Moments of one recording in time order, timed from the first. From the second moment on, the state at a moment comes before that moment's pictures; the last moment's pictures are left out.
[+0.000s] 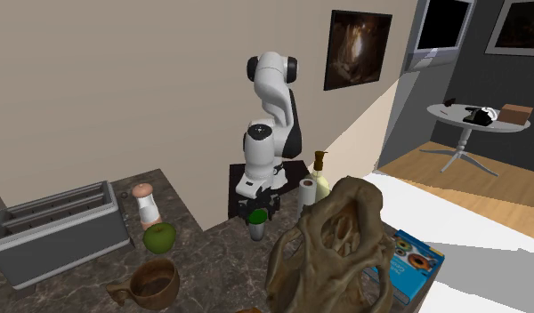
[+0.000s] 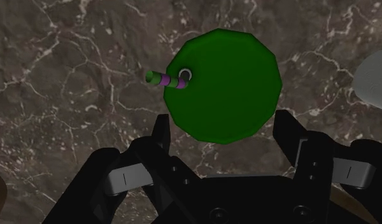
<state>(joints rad) -0.05 0.10 -0.17 -2.14 -0.02 2.19 -0.39</state>
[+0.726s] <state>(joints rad) -0.05 0.05 -0.17 -2.09 -0.03 2.09 -0.38</state>
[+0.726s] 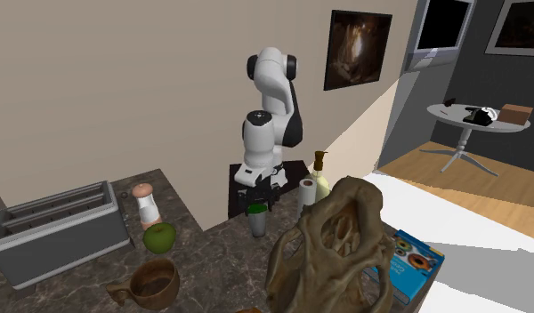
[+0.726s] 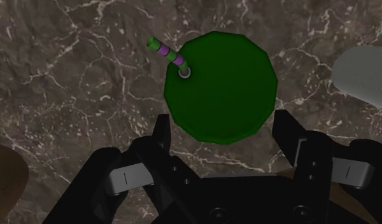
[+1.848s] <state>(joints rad) -0.05 -0.02 -0.16 -1.94 -0.04 1.87 -0.38</state>
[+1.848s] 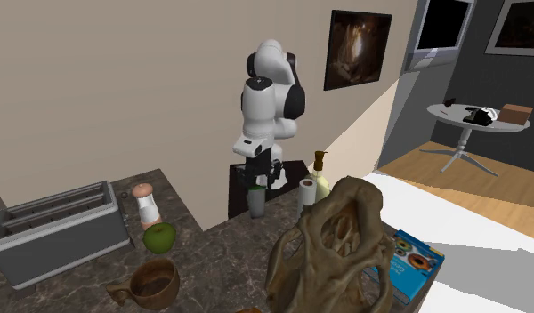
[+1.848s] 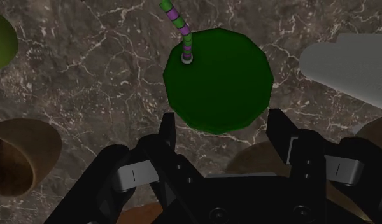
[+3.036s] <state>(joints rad) -0.05 -0.03 -0.16 -1.71 -0.04 1.63 -0.39</state>
